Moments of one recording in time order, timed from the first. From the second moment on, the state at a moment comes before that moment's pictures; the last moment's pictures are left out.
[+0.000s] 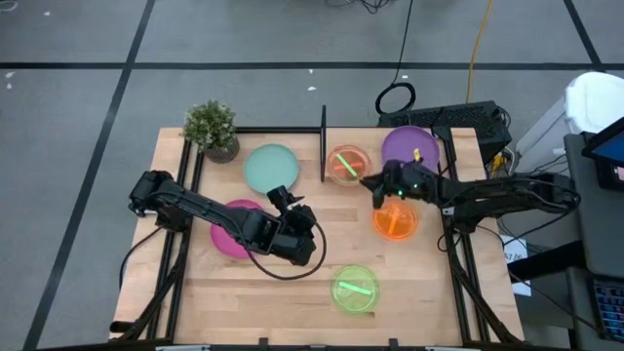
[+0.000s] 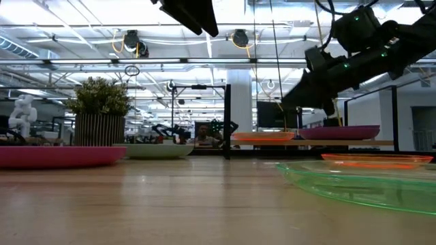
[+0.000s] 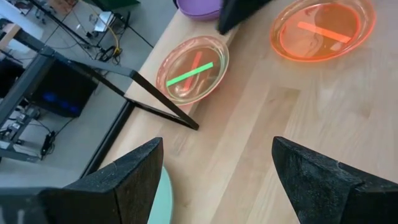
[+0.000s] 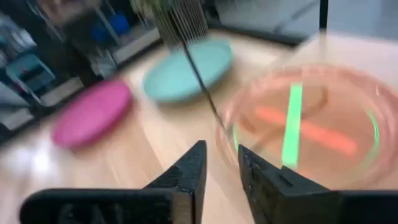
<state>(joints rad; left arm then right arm) -0.34 1.80 1.61 -0.91 -0.86 -0.45 -0.28 1.09 0.26 0.47 0.09 0.44</state>
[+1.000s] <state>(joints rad) -0.30 1.80 1.59 -0.91 -0.86 -0.48 -0.17 1.52 0.43 0.46 0.50 -0.14</state>
